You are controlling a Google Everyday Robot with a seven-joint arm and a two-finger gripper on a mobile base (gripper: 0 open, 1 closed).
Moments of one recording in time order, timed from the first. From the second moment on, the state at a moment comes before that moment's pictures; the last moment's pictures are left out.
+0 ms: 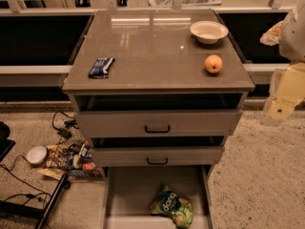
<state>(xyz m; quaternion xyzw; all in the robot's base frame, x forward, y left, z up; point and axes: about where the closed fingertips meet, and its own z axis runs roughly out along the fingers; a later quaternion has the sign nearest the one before) 0.438 -0.217 0.977 -0.60 0.78 -0.03 0.16</state>
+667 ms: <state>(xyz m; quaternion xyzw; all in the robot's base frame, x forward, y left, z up) 0.442 -0.218 0.953 -0.60 0.78 -0.02 0.17</state>
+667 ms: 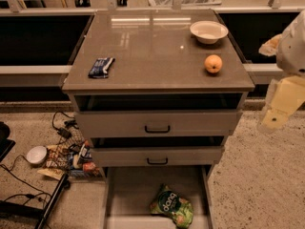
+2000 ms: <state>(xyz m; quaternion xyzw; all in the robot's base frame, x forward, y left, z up) 0.432 -0.255 0.738 -0.54 0.77 0.05 0.34</state>
